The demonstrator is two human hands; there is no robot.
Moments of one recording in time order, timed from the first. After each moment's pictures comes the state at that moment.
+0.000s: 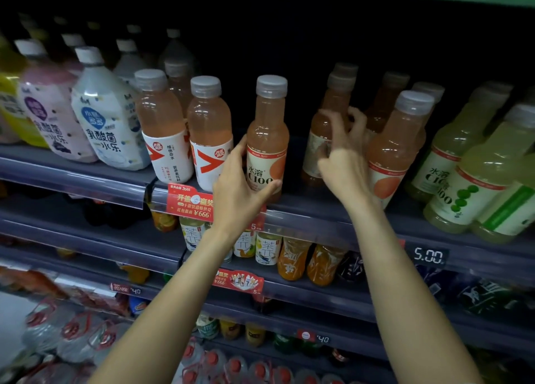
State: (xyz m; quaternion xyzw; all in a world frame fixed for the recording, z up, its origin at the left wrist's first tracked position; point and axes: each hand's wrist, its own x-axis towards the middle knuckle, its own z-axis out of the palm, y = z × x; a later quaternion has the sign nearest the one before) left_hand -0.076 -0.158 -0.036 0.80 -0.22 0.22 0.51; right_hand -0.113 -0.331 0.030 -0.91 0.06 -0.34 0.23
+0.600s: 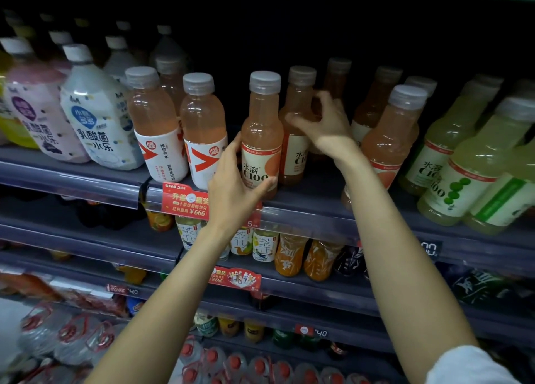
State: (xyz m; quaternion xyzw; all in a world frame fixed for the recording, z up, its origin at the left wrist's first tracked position) left_hand -0.074 -0.158 -0.037 0.81 -0.22 0.23 0.50; right_hand -0.075 -0.334 0.062 -0.88 0.09 -0.22 0.41
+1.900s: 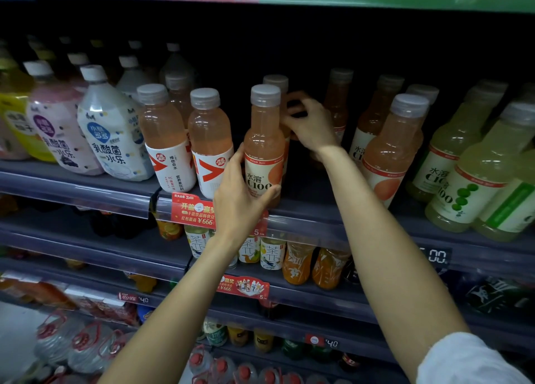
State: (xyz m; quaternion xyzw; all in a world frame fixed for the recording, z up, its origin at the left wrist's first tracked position) left_hand -0.081 -0.157 -0.032 0.82 -0.20 0.24 0.48; right_hand -0.036 -0.317 0.060 -0.83 0.01 -0.25 0.51
